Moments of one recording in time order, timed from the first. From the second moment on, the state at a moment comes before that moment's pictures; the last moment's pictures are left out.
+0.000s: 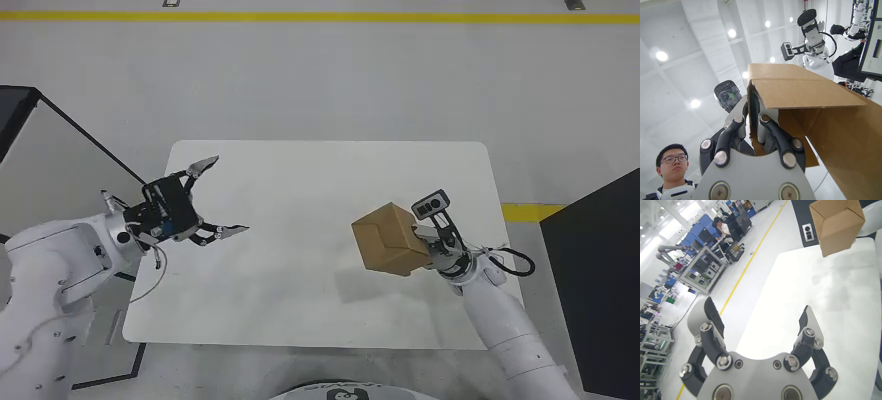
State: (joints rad) left arm 1.62 -0.93 -1.81 -2.14 1.29 -1.01 -0.08; right arm -1.44 -1.19 1.29 -1.39 1.20 -0.14 1.54
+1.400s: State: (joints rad) left arm 1.67 -0.88 -1.88 -2.08 1.06 -1.01 -0.08; right arm -1.25 -1.11 1.42 -1.92 0.08 -0.28 1.48
